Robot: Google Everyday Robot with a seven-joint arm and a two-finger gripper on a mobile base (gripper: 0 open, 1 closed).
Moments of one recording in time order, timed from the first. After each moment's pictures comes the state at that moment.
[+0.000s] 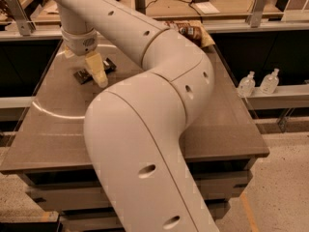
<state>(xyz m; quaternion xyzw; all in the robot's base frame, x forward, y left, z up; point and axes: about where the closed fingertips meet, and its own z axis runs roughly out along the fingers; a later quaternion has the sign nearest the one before) 0.689 0.206 0.836 -0.93 0.37 -0.01 0.08</state>
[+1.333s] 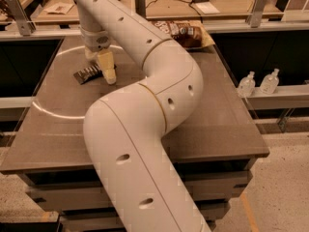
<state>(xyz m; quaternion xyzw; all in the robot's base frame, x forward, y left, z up) 0.734 0.170 0.818 -0.89 0.46 0.00 0.07</state>
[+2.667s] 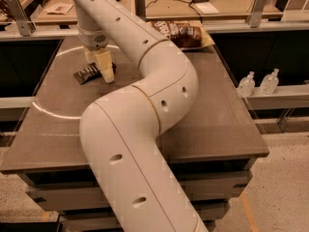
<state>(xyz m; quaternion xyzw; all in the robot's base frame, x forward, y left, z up) 0.736 0.177 0.815 -0.89 0.45 0.00 0.07</state>
